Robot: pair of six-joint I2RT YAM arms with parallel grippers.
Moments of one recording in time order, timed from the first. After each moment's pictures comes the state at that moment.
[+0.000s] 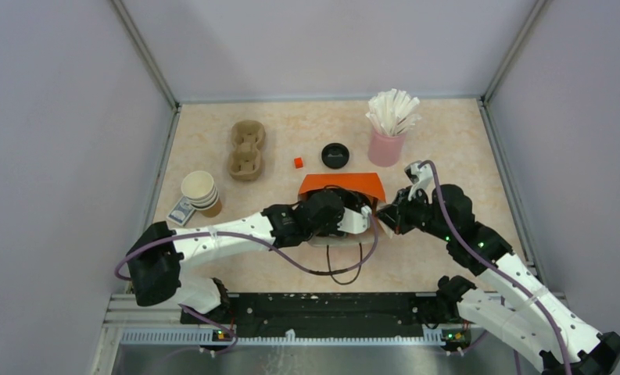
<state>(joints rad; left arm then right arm) -1.09 1.42 0.98 -0.29 -0.36 0.73 0.61 0.66 0.66 -0.41 -0.21 0.39</state>
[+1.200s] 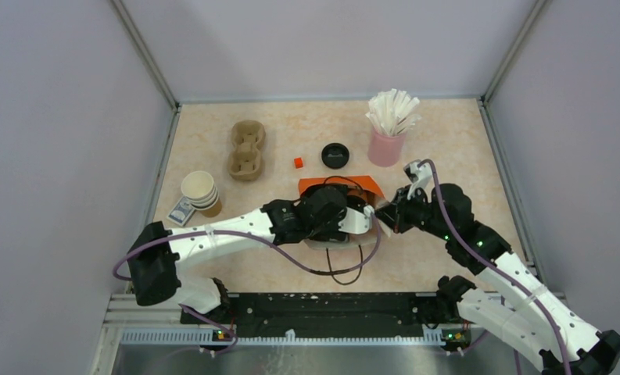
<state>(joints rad) -1.10 1.42 1.06 -0.44 -0.32 0.71 0.61 0.67 0.66 -0.39 -0.21 0.39</state>
